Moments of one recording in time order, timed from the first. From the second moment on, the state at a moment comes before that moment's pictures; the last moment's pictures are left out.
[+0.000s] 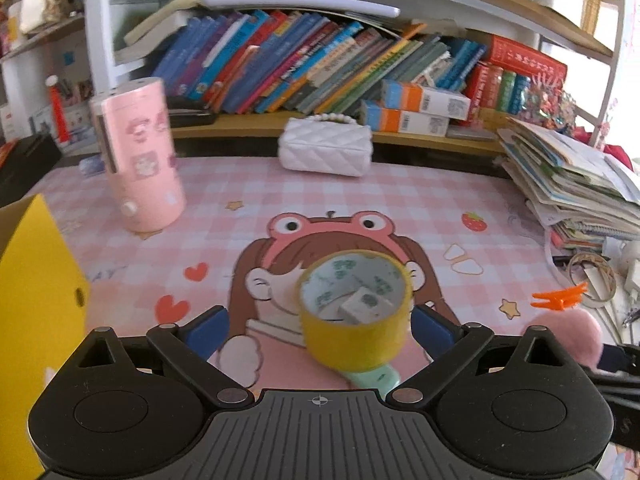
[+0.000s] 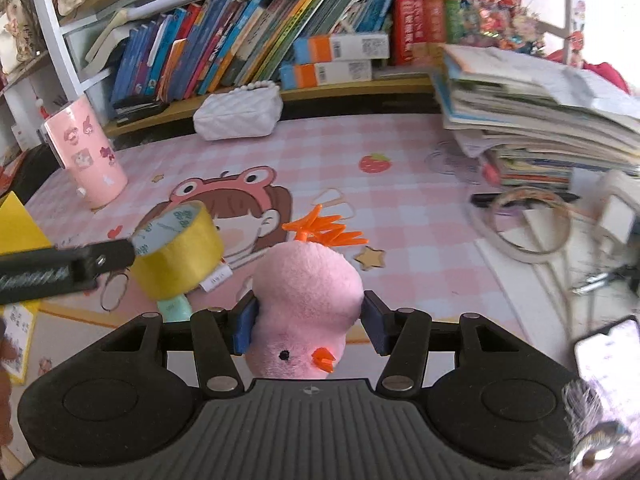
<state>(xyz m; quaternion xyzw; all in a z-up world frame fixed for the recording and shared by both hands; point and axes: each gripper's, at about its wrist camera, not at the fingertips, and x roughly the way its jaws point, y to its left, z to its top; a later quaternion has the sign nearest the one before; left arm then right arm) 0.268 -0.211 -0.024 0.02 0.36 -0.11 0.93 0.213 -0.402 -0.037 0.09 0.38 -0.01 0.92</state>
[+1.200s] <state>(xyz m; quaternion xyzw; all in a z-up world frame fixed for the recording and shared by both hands) 0.279 -0.209 -0.017 -0.02 0.35 -0.14 0.93 0.213 -0.398 -0.043 0.08 0.39 0.00 0.92</state>
